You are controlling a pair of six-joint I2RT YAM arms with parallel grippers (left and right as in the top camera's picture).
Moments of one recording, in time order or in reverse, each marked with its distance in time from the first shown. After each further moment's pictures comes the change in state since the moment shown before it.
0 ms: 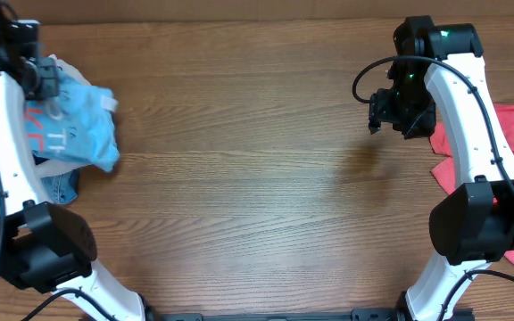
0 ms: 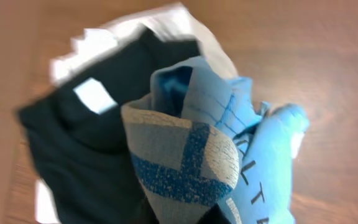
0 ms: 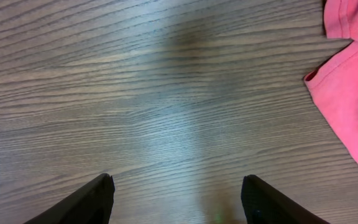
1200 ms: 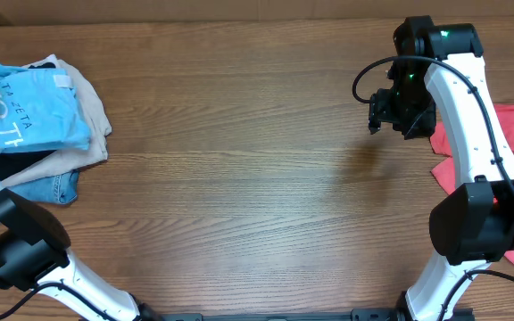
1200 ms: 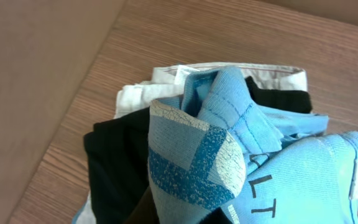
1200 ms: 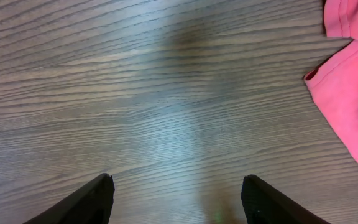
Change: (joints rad) left arm 0.242 0.110 0.011 0.249 0.142 -0.038; right arm 0.000 0.000 0.000 -0.002 0.000 0.001
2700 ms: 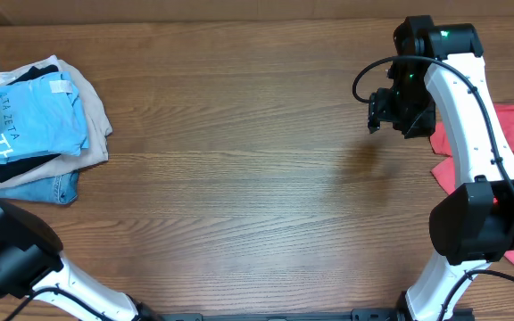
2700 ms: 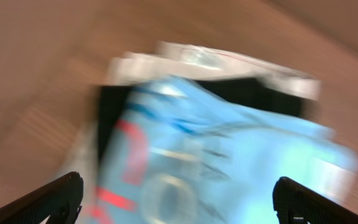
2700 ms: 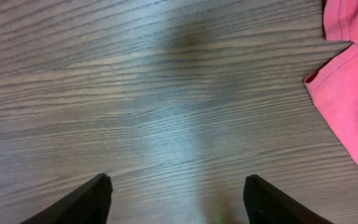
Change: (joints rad) left arm 0.069 -0.010 0.007 -0.090 0.124 -0.162; right arm 0.000 0.000 0.000 0.010 0.000 -0.001
